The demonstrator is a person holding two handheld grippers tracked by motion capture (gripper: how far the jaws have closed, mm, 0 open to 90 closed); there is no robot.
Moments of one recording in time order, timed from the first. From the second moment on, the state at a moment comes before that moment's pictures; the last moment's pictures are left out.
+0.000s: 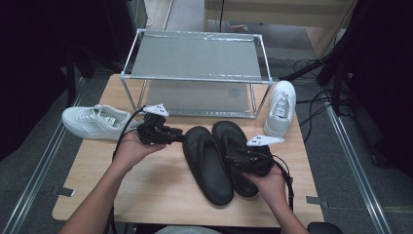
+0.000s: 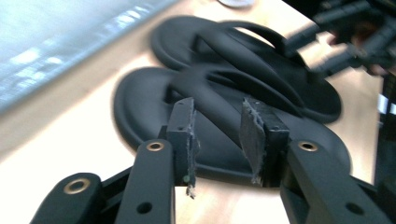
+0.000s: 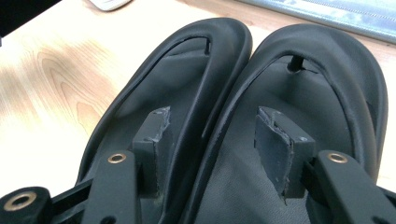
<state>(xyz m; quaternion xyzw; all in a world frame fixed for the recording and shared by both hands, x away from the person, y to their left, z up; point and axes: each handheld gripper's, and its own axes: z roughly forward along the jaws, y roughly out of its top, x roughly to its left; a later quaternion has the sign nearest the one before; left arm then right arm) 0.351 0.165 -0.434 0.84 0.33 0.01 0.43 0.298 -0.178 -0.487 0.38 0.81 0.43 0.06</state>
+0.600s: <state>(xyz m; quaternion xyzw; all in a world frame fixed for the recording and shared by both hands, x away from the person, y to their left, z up) 0.407 0.170 -0.381 0.84 0.29 0.04 0.46 0.295 -0.170 -0.492 0.39 0.81 0.43 0.06</state>
